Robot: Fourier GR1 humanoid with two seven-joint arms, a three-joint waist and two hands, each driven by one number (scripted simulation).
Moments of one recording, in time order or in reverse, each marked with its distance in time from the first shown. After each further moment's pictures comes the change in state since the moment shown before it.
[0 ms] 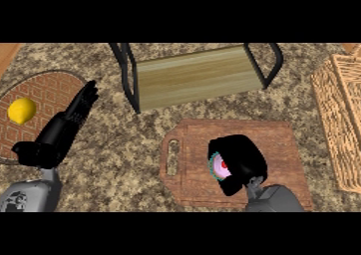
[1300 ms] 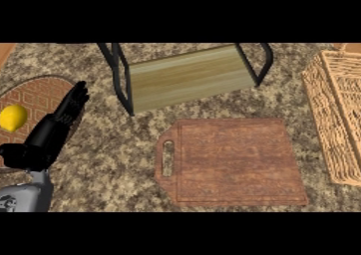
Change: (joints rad) left arm 0.018 0.013 0.041 -0.016 0.017 -0.011 0.006; right arm 0.932 -0.376 -0.031 -0.766 -0.287 -0.466 -0.478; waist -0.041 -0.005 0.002
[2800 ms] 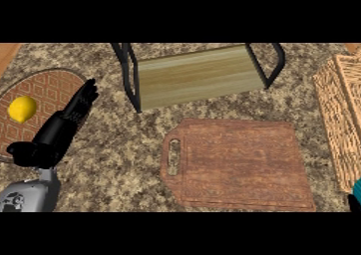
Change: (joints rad) left arm -0.023 -0.017 -0.035 -0.011 -0.014 -0.009 0.012; right arm -0.392 0.056 -0.546 -0.022 -0.284 -0.028 0.376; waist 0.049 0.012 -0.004
